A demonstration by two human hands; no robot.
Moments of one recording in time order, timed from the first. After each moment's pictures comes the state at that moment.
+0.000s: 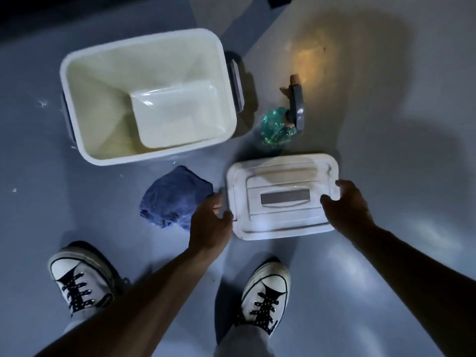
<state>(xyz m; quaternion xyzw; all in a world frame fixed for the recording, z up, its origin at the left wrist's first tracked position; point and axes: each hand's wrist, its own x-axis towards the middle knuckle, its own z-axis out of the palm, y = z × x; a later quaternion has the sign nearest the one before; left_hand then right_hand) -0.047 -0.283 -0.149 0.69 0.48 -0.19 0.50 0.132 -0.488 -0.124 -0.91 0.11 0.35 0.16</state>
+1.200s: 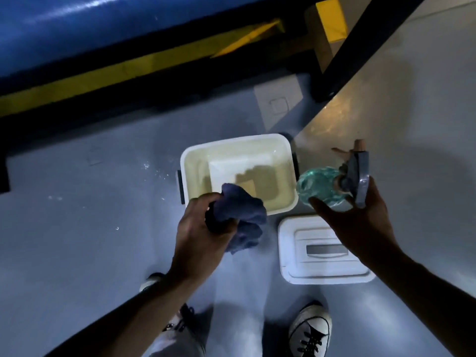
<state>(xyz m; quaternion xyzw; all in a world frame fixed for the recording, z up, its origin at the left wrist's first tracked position) -0.011 -0.108 0.070 0.70 0.46 -0.03 0.55 0.155 -0.312 0.028 -0.88 -0.10 0.22 0.40</state>
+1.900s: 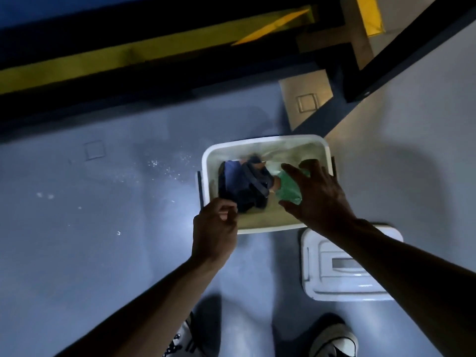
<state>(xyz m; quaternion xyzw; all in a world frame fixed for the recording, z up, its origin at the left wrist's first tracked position) -0.036 -0.055 -0.054 0.68 0.53 -0.04 0.50 0.141 -0.195 -0.064 -0.89 -0.40 0.20 0.06</state>
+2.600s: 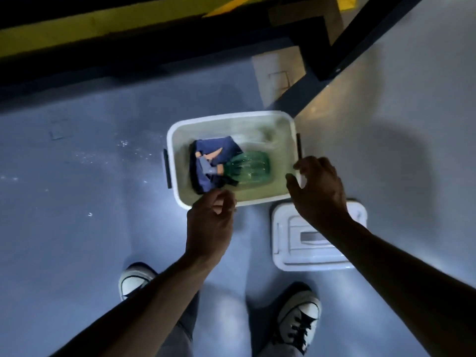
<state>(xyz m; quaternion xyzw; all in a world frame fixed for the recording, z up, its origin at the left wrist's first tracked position) -0.024 -0.124 -0.034 0.62 0.54 0.00 0.57 0.140 -0.256 -0.034 -0.94 -0.19 0.21 0.17</state>
